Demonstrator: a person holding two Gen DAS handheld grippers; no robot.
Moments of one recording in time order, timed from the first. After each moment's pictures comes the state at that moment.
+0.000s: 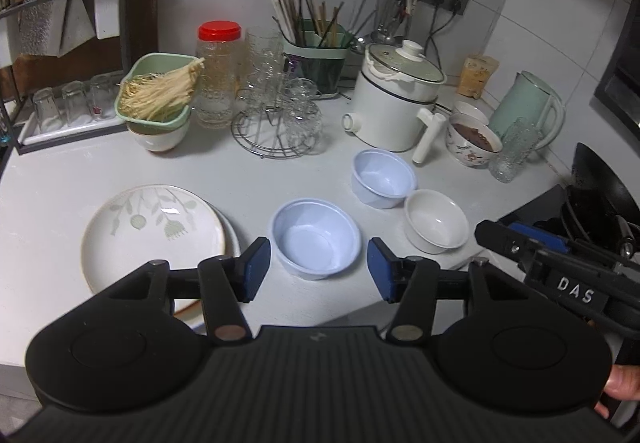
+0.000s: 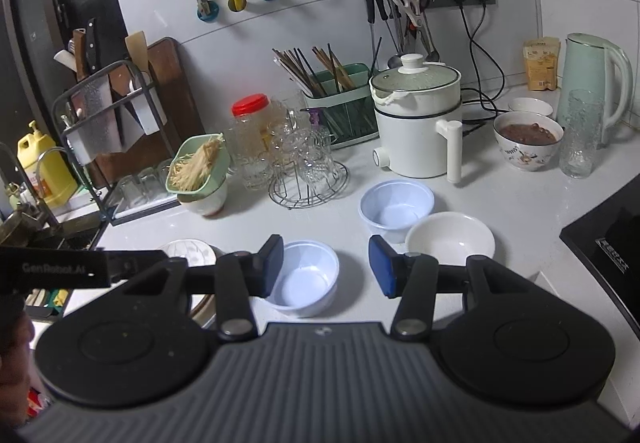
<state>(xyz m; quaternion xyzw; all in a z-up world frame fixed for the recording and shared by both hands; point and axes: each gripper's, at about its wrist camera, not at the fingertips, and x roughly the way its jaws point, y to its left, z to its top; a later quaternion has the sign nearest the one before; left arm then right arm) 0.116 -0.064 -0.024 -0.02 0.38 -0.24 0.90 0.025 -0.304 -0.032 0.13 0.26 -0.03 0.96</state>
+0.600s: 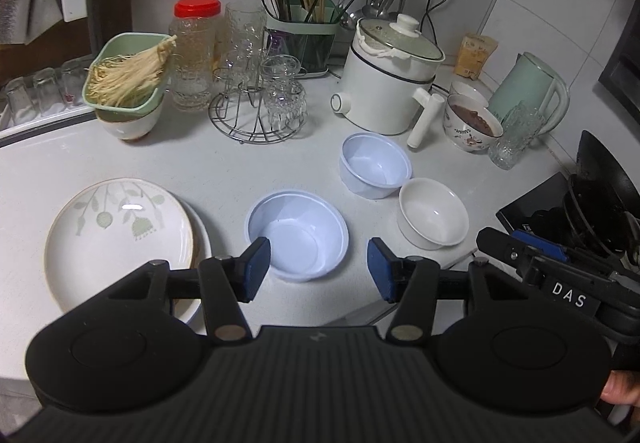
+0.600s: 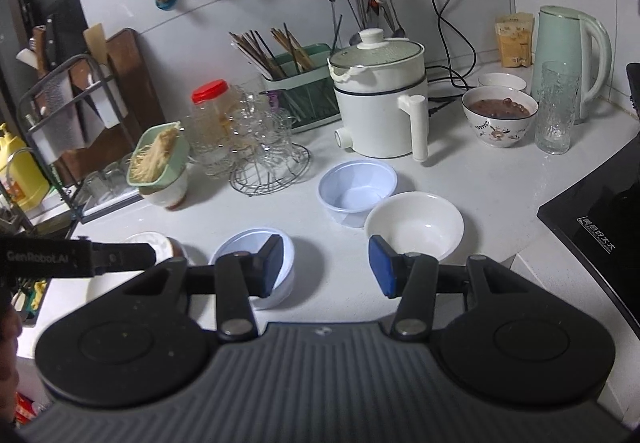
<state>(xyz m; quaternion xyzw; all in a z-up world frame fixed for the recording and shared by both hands) 0.162 -0.103 -0.049 -0.01 0.41 -0.24 0.88 0.047 -0.336 -0.059 0.14 0.29 -0.06 0.95</state>
